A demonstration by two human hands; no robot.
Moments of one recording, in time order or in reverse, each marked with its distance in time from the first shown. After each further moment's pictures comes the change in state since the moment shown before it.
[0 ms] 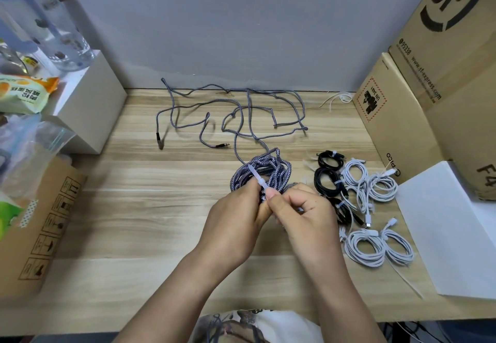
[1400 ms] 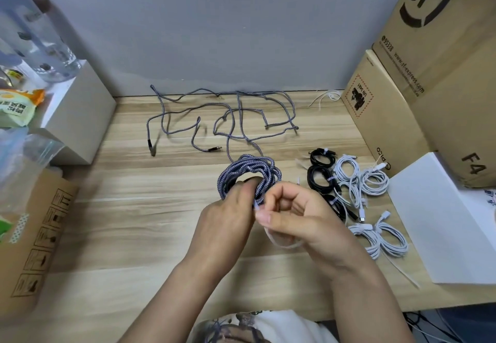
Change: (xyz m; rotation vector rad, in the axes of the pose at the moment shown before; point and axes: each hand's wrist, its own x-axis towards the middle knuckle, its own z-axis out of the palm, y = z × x) left_hand 0.000 -0.013 0.011 0.420 0.088 0.045; right_hand 0.004 -0.015 -0.026 0.461 -0.529 0.249
